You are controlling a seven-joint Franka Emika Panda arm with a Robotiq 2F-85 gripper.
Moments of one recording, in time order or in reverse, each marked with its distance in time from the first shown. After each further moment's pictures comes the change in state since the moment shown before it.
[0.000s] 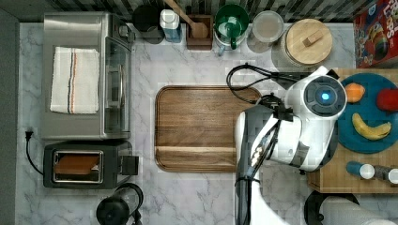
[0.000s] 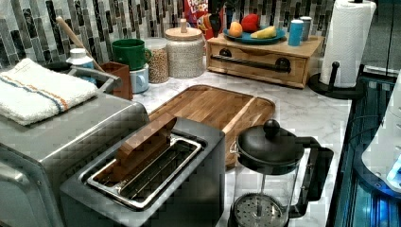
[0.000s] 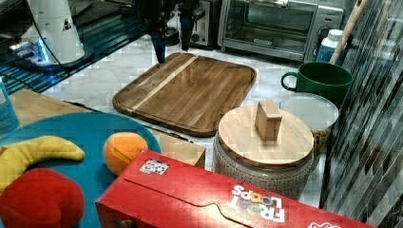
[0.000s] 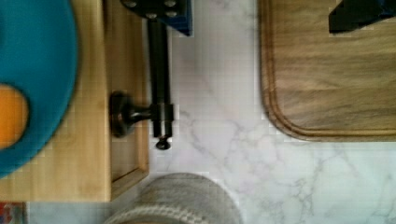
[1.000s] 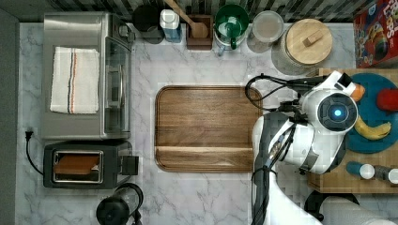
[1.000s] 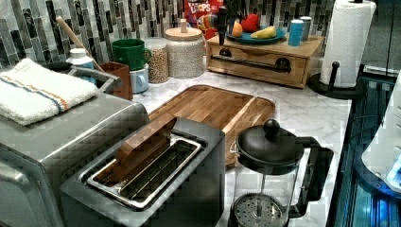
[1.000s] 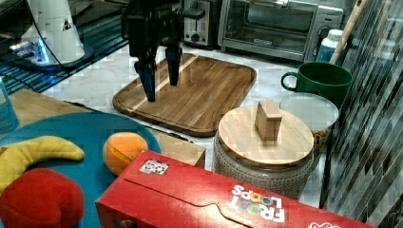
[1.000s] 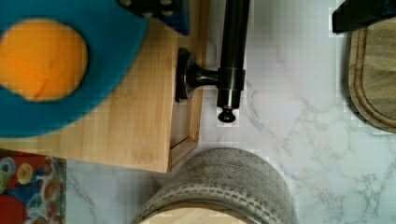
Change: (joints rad) arm -0.068 0.090 -0.026 -0.057 -0.033 0.279 -0.182
